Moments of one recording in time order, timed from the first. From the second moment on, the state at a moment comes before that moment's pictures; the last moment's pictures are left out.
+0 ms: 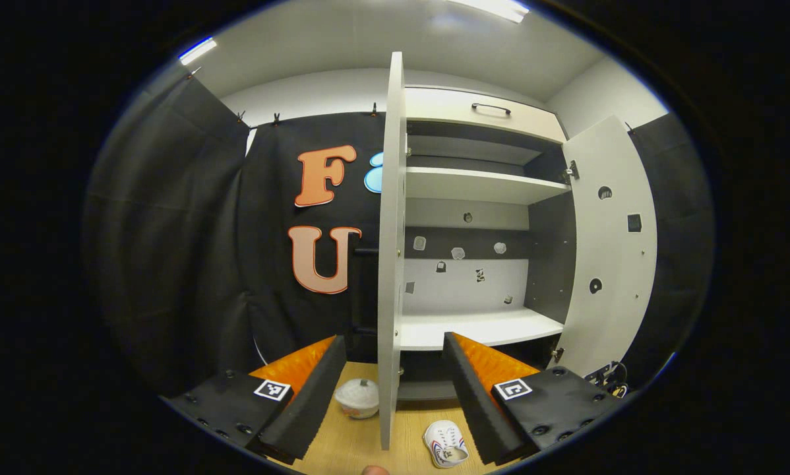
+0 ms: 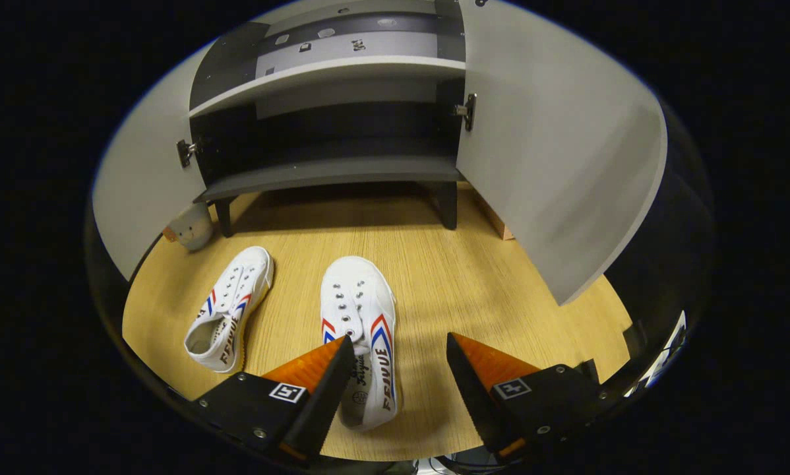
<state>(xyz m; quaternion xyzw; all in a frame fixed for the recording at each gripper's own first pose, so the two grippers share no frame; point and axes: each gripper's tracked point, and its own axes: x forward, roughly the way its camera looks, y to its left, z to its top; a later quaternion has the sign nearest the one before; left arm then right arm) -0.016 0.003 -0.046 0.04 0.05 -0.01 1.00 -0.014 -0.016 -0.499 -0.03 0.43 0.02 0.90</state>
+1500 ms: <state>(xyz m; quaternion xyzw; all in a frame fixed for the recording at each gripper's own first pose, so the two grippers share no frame) -0.026 -0.012 -0.057 0.04 0.05 -0.04 1.00 0.005 -0.007 -0.354 0.07 0.42 -0.02 0.90</state>
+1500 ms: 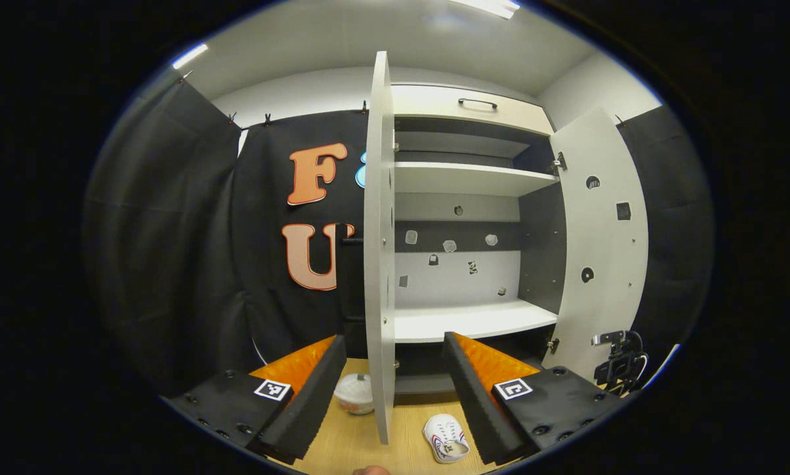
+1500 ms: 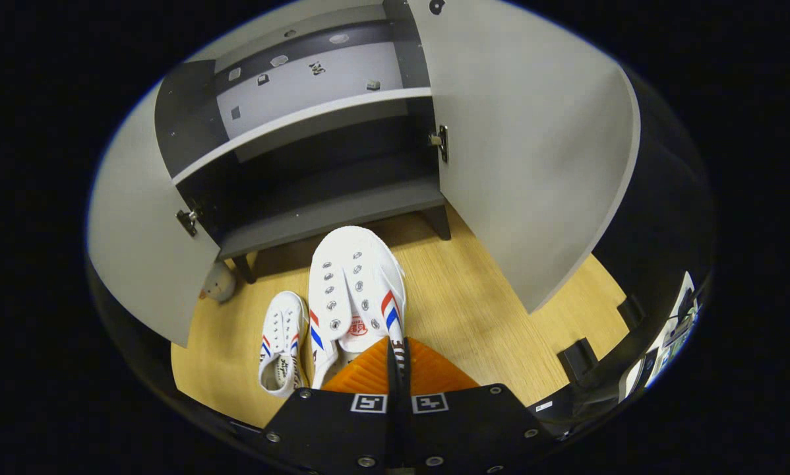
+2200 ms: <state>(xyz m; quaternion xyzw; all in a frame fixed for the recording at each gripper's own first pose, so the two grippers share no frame) -0.031 -0.026 -0.067 0.02 0.04 -0.06 1.00 0.094 0.024 -0.113 0.09 0.29 0.03 0.95</state>
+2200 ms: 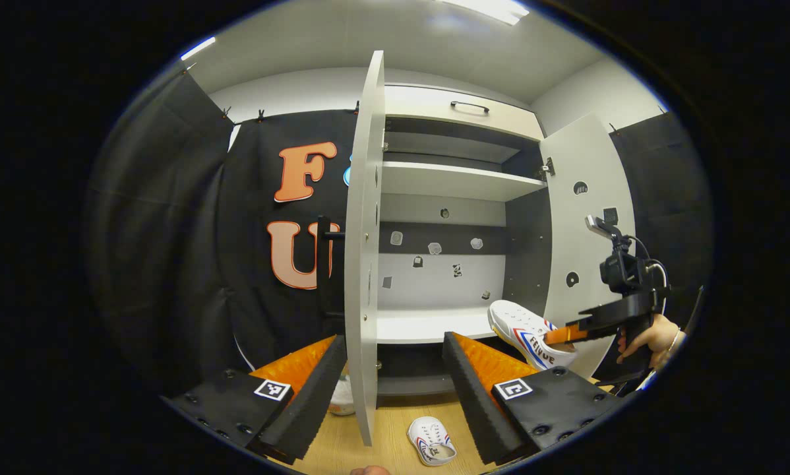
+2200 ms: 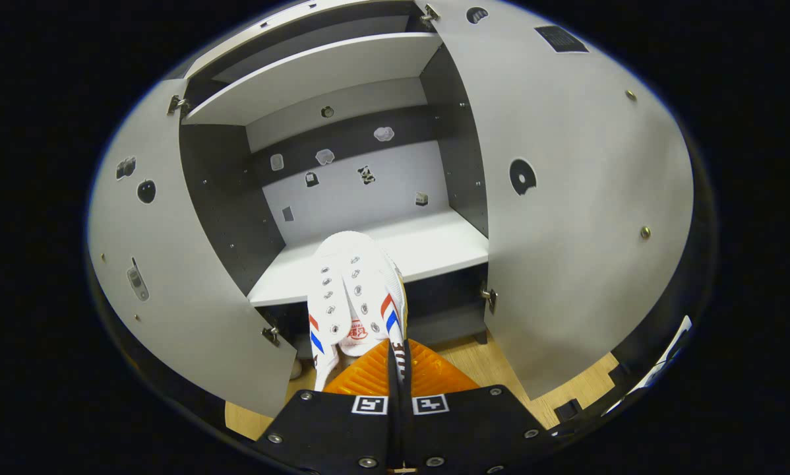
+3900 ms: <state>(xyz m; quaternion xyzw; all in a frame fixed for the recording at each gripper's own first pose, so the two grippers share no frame) -0.004 -0.022 -0.095 0.03 0.07 -0.05 1.00 0.323 0.041 -0.102 0.08 0.26 0.00 0.96</state>
